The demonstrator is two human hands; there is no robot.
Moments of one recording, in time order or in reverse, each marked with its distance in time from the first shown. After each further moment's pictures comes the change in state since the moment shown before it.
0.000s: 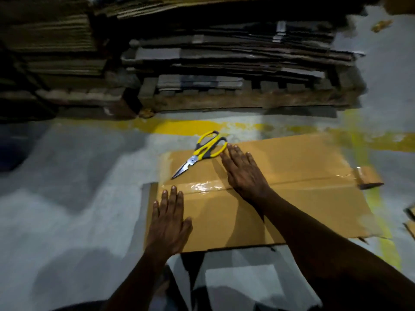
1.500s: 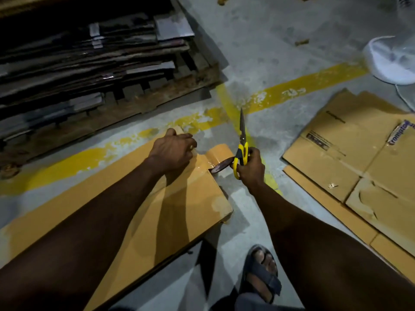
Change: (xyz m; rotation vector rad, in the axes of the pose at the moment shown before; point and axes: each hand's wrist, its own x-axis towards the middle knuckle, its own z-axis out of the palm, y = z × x) left_hand 0.244 0.397 -0.062 0.293 -0.067 0.708; right_hand -0.217 0.291 -0.010 0.953 0.564 1.211
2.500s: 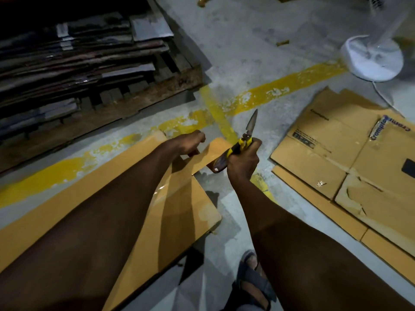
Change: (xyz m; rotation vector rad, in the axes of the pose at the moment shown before) left_hand 0.070 0.046 -0.007 -0.856 -0.474 -0.259; right_hand 0.016 -0.030 0.008 0.035 0.432 0.019
